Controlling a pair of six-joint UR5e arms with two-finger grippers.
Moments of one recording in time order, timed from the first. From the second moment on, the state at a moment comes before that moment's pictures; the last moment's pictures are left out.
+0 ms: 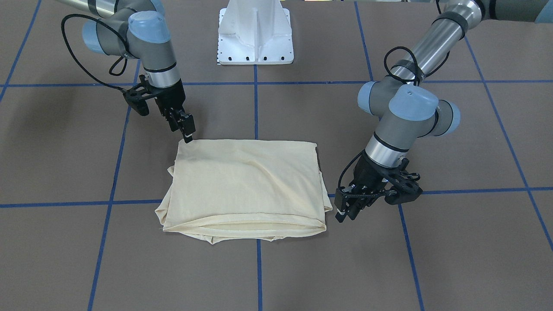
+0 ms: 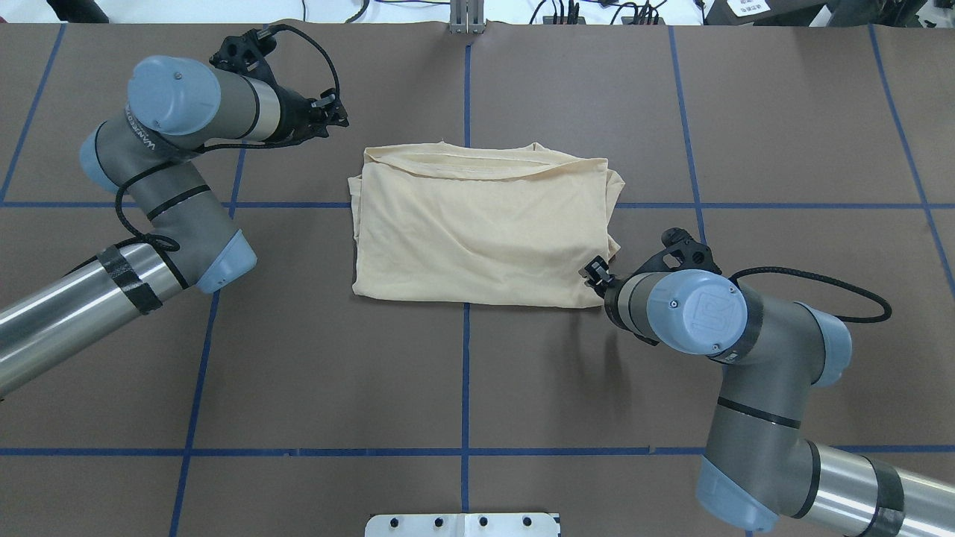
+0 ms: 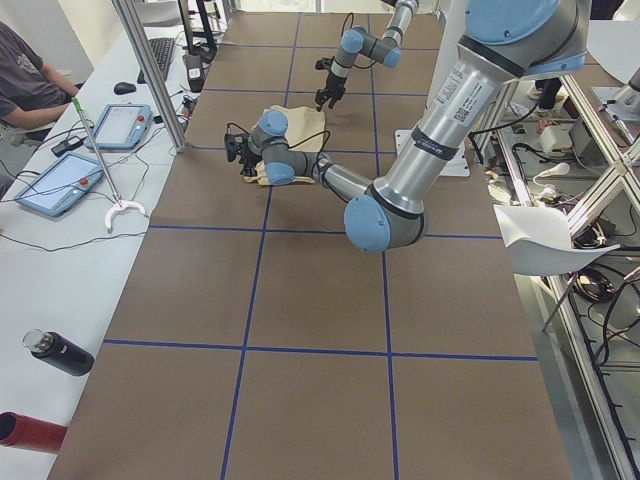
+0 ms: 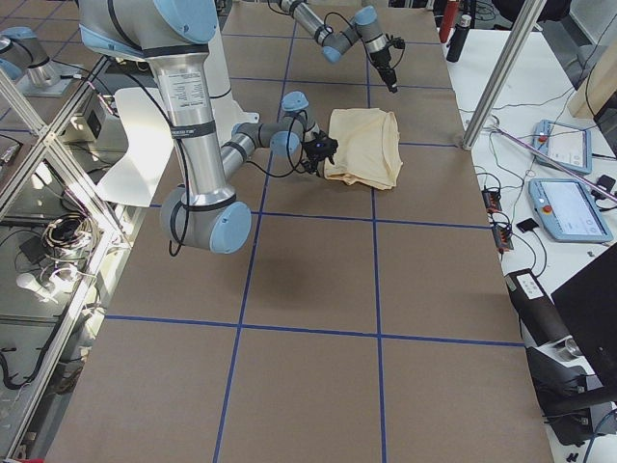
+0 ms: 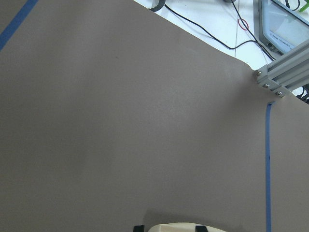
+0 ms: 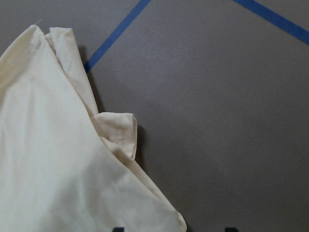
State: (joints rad) left arm -0.81 -2.19 -1.30 -2.41 -1.79 -1.50; right arm 0.43 -1.27 1.85 -1.31 1.53 2.12
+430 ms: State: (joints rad) left arm -0.81 -2.18 -1.30 -2.41 -1.79 -1.50; right arm 0.45 -1.23 1.79 -1.31 1.53 2.08
